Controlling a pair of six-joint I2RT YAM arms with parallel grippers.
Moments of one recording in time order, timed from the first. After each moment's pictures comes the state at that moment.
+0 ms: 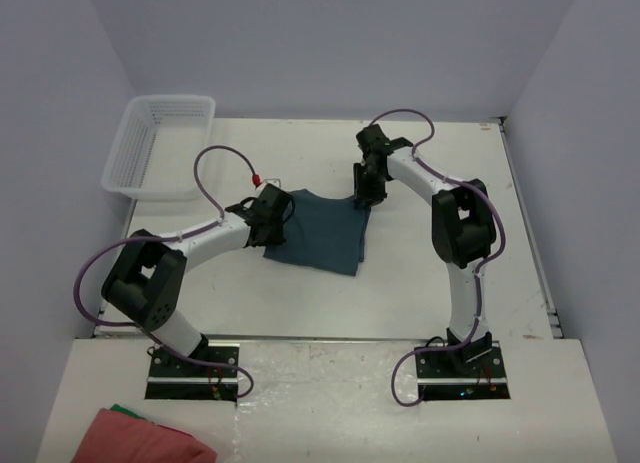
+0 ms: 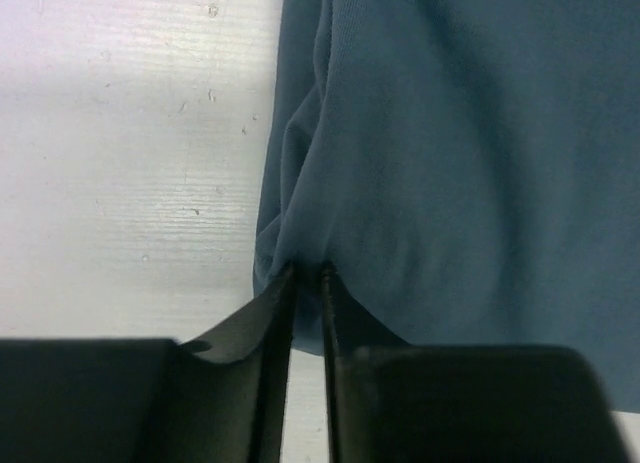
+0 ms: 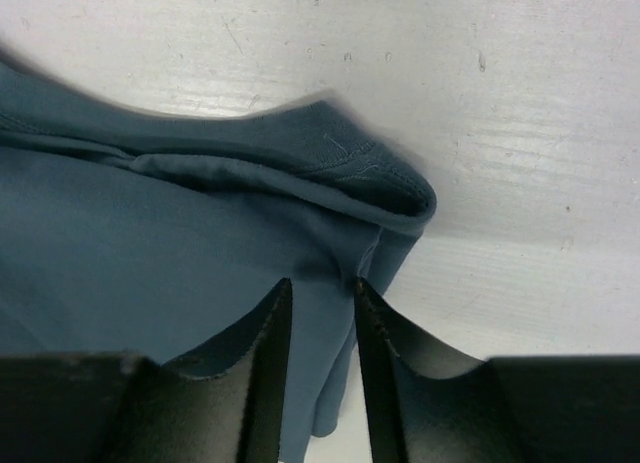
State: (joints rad) left arm -0.57 1.60 0.94 -0.41 -0.28 -0.57; right arm 0.41 2.15 1.75 -0.84 -0.06 0.42
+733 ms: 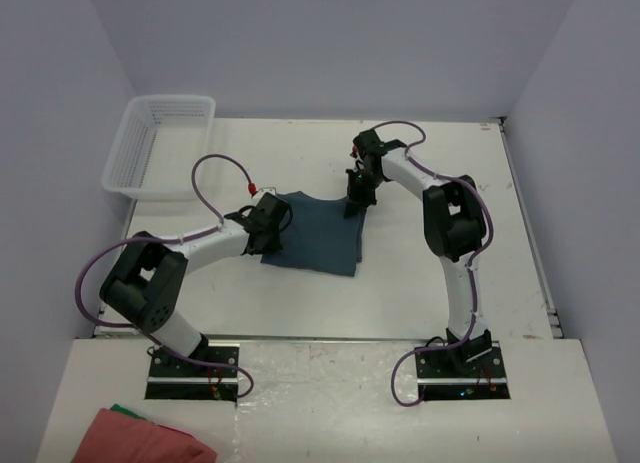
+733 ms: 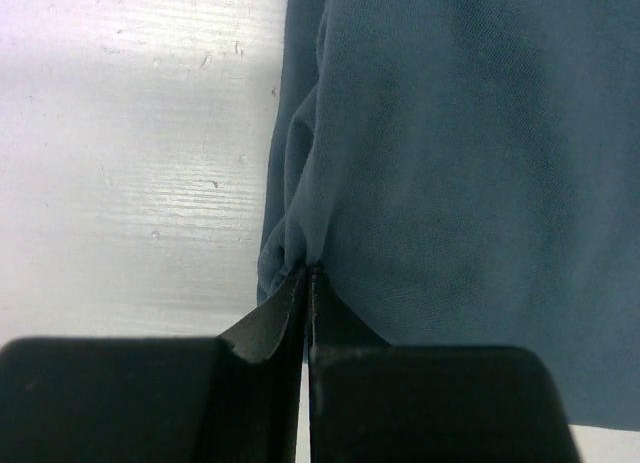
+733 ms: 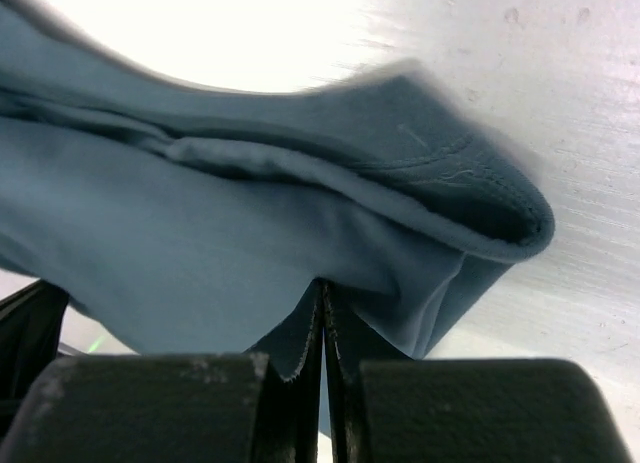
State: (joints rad) left arm -0.57 1.59 0.86 -0.37 -0.31 -0.60; right arm 0.41 2.24 1.80 -0.86 -0.31 0.48
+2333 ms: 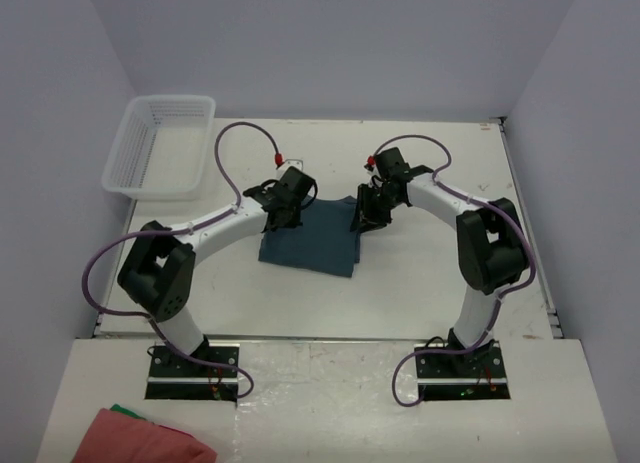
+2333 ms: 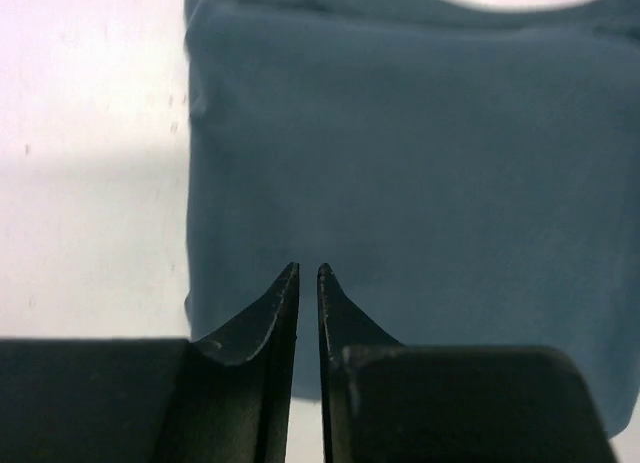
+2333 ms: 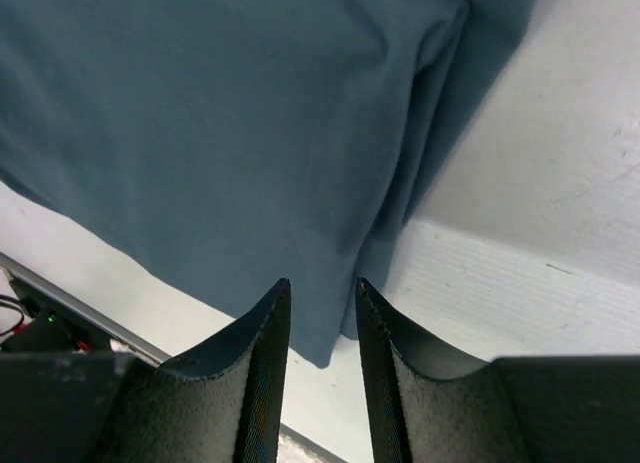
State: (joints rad) left arm -0.66 1.66 1.15 -0.51 -0.40 -0.53; right arm 0.40 1.87 1.34 -0.64 -0.36 0.46
